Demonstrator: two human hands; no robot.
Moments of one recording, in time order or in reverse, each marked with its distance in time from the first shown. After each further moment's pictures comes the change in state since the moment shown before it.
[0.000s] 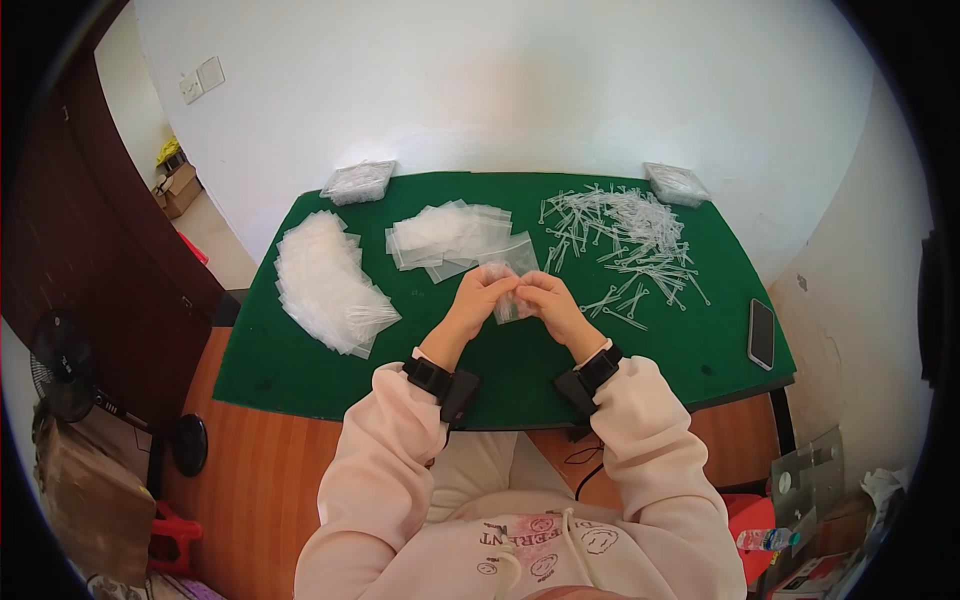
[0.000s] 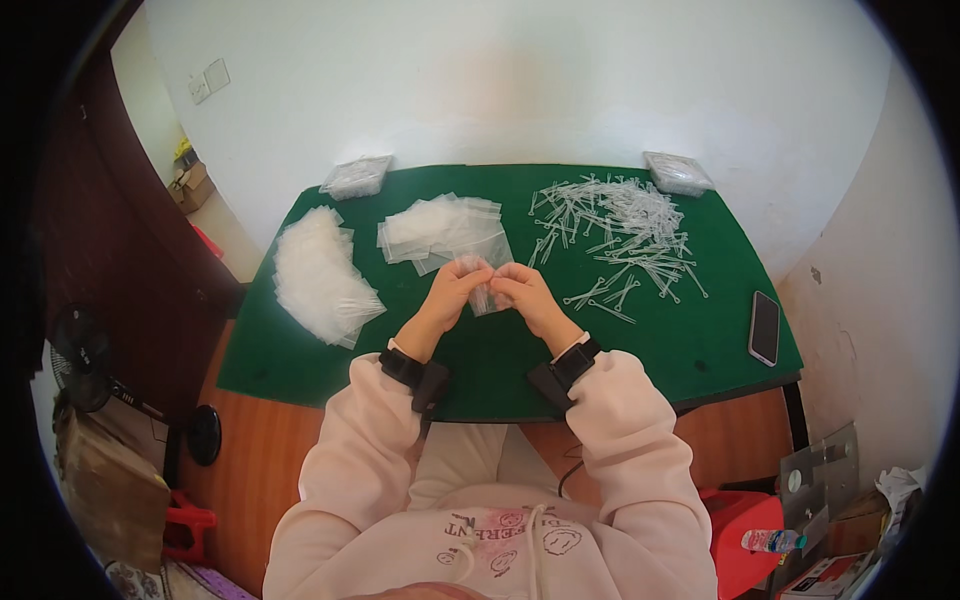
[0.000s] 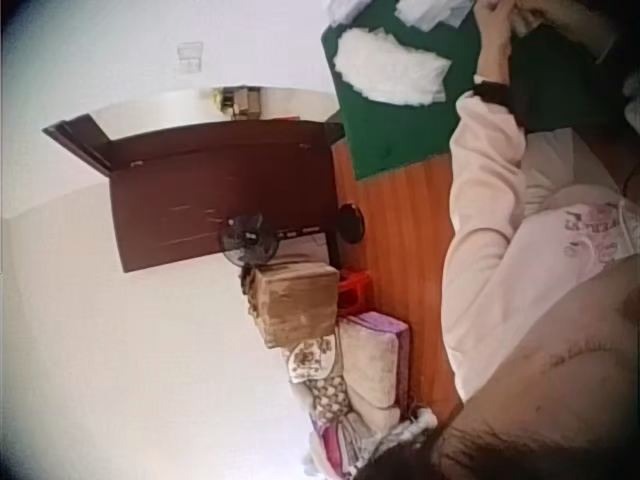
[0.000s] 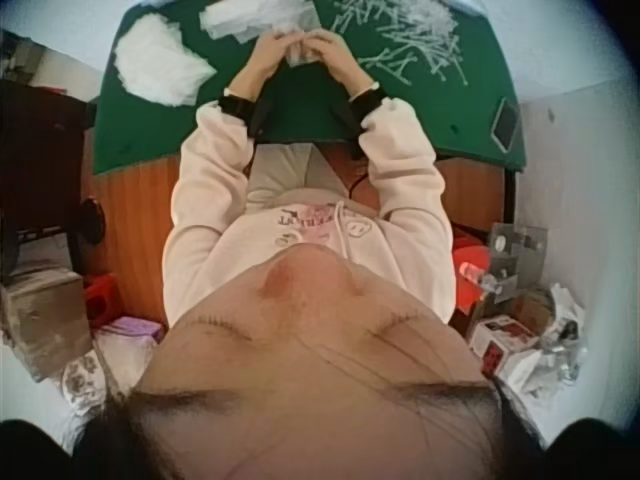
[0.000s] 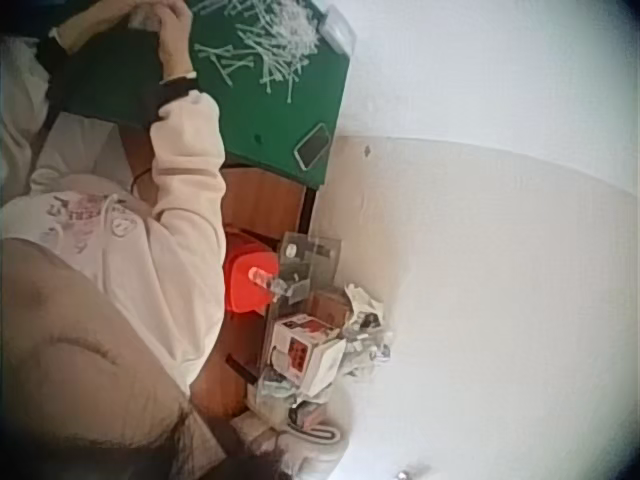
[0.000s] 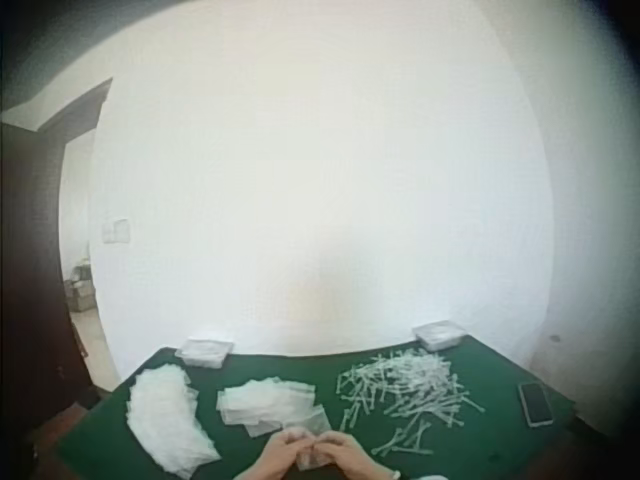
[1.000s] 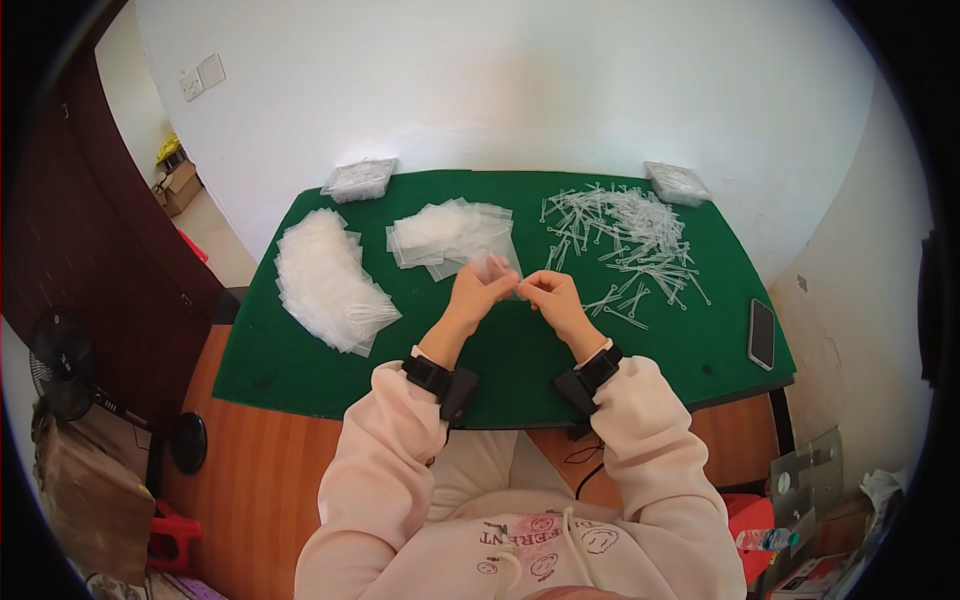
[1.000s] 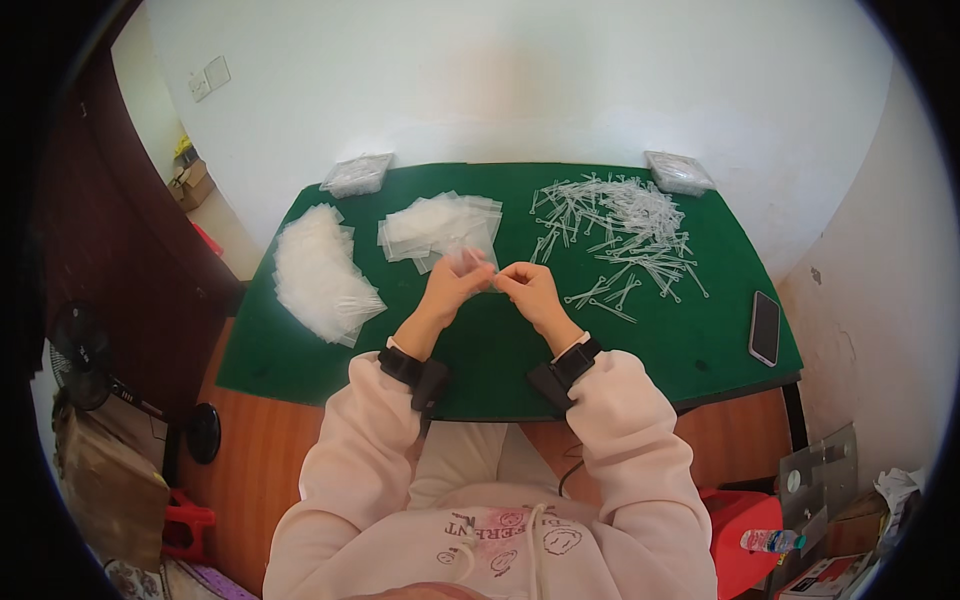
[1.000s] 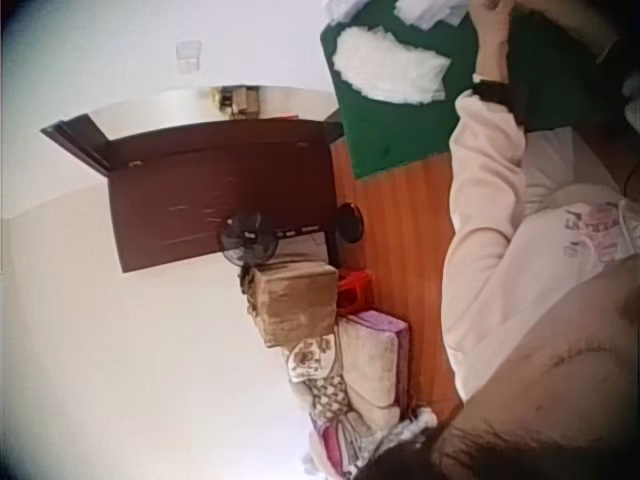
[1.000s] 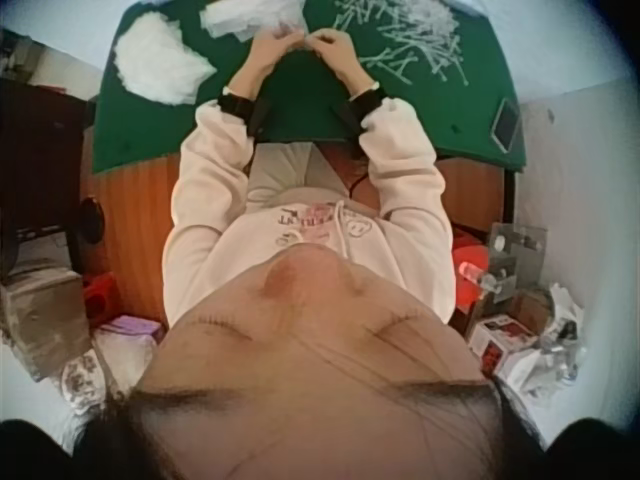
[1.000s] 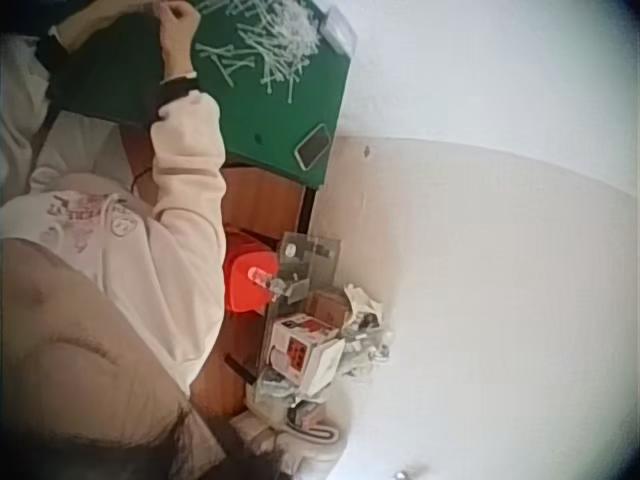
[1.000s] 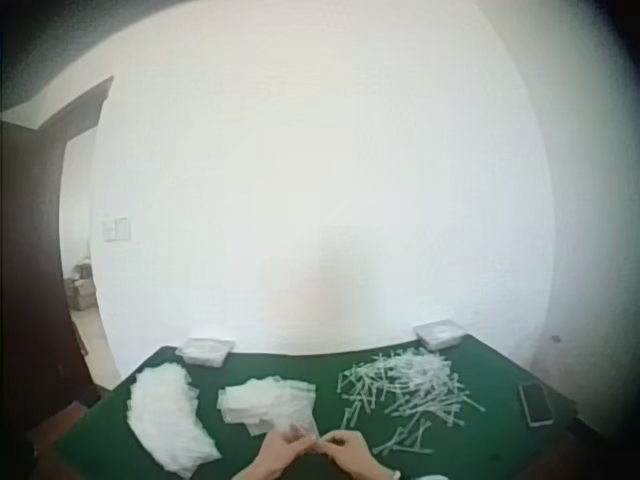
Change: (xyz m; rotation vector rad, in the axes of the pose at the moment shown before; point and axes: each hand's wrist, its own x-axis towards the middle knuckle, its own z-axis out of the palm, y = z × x) left_hand 0.001 0.001 0.001 0.001 0.143 0.125; right_hand 0.000 0.002 0.002 -0.349 0.198 -0.131
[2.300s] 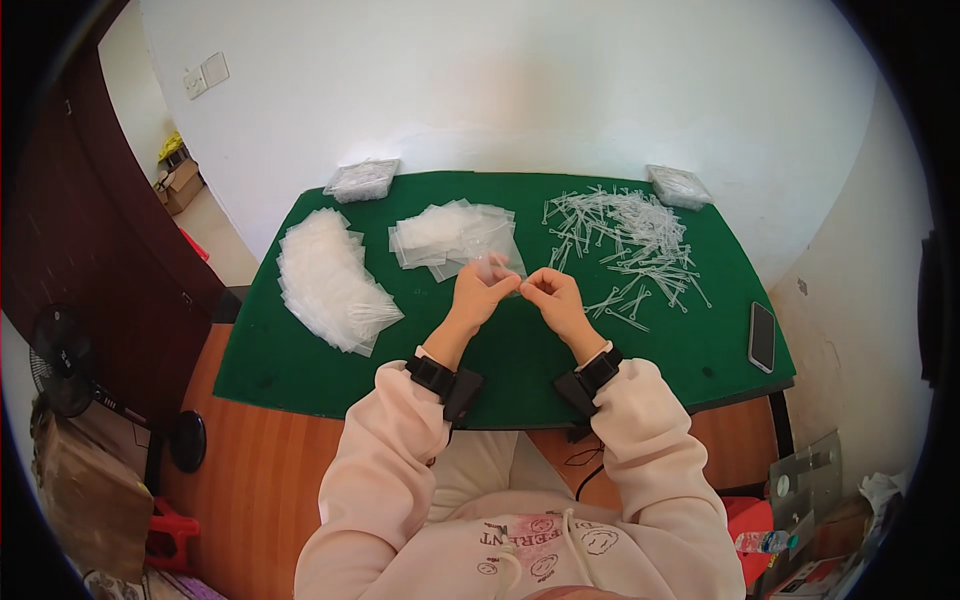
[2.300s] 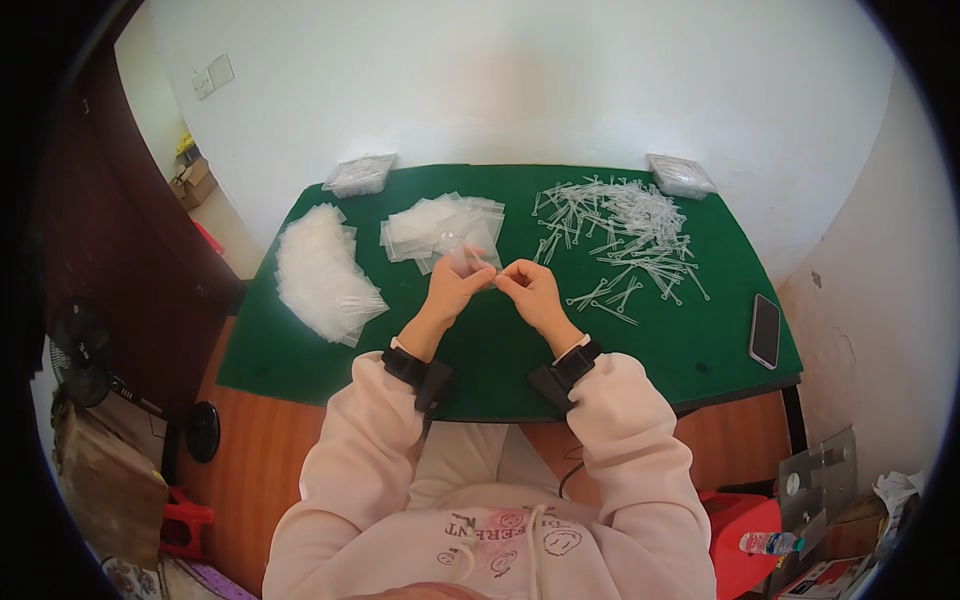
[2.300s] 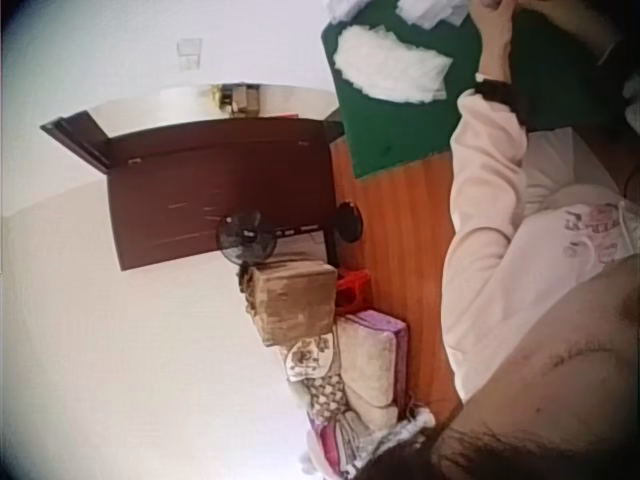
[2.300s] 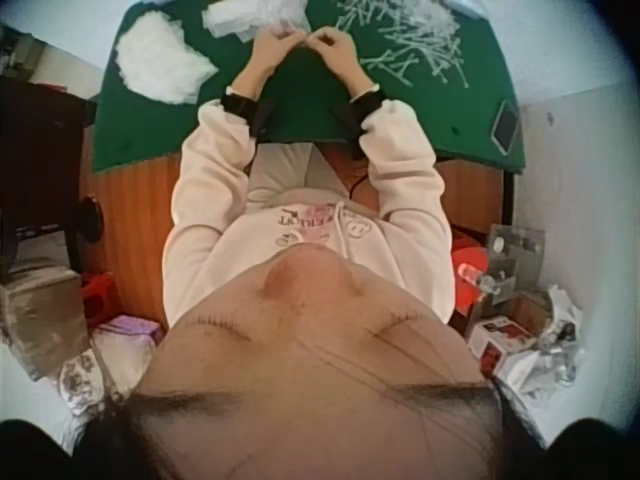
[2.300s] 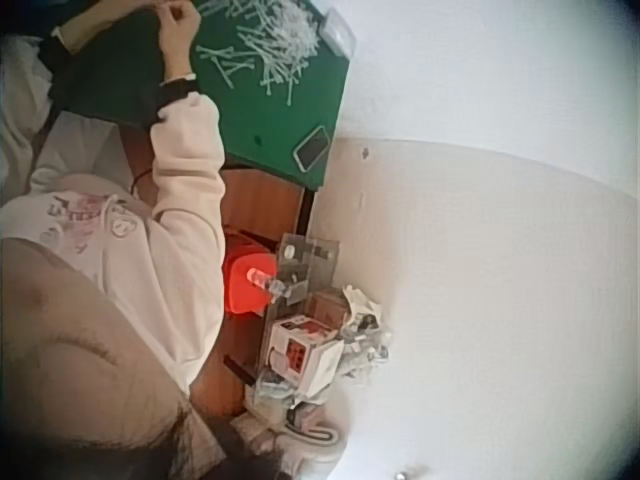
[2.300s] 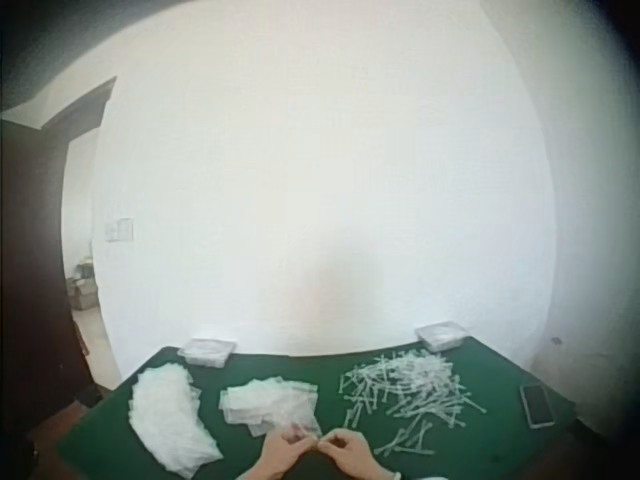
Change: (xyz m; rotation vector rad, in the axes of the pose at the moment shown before) left_hand 0.001 -0.001 -0.002 0.122 -0.048 0.039; right_hand -0.001 0.000 0.003 -0.021 0.009 -0.181
